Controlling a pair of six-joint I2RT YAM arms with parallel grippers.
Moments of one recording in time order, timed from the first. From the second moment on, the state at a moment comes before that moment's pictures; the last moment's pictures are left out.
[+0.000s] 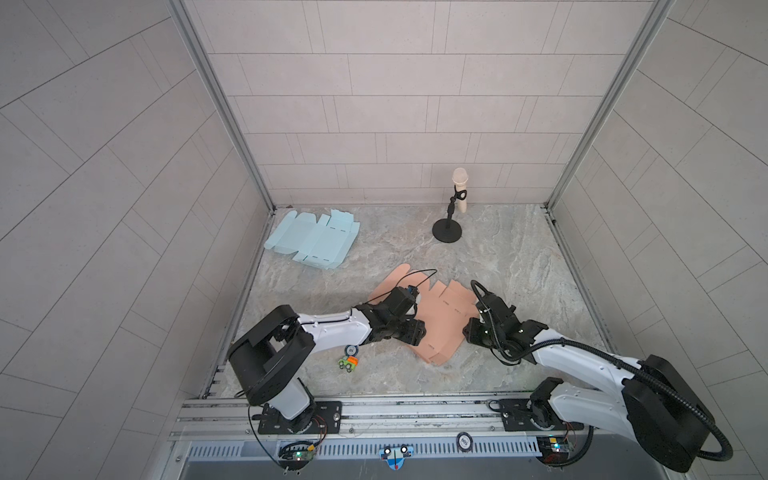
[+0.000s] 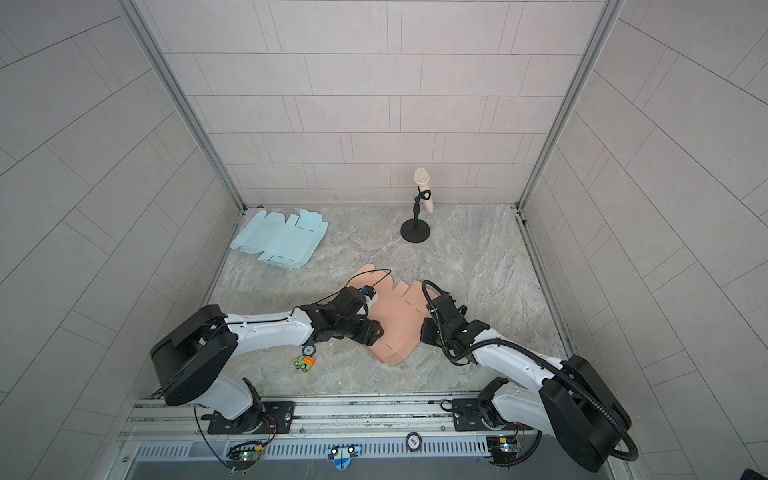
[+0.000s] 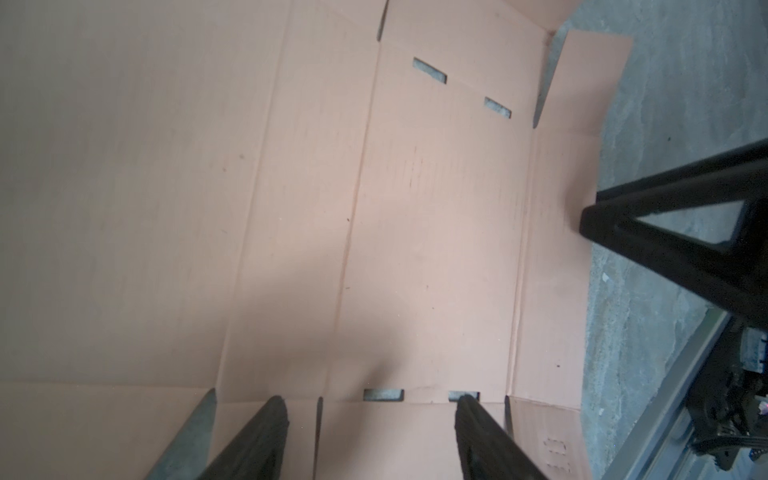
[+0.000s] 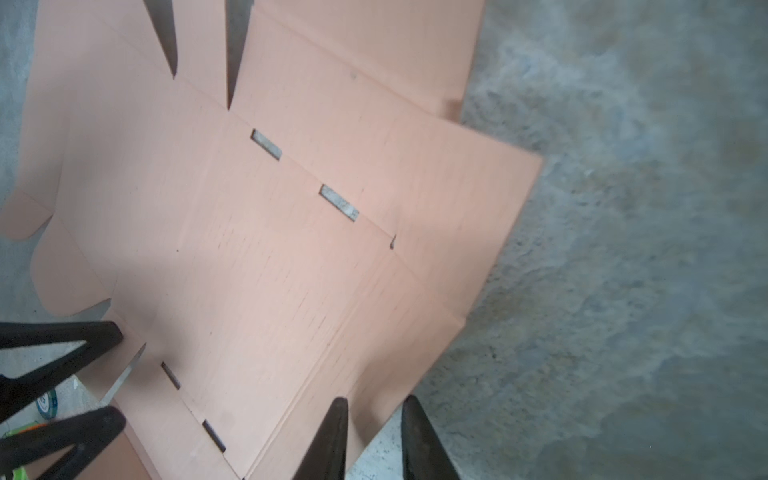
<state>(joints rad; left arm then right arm) -0.88 1.58 0.73 -0.10 0.17 -0.48 0.55 1.14 0.42 -0.28 -0.04 0.79</state>
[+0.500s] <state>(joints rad) -0.99 1.58 0.69 -0.04 0.17 -0.56 0.45 1.29 0.56 -0.32 -0.05 0.65</state>
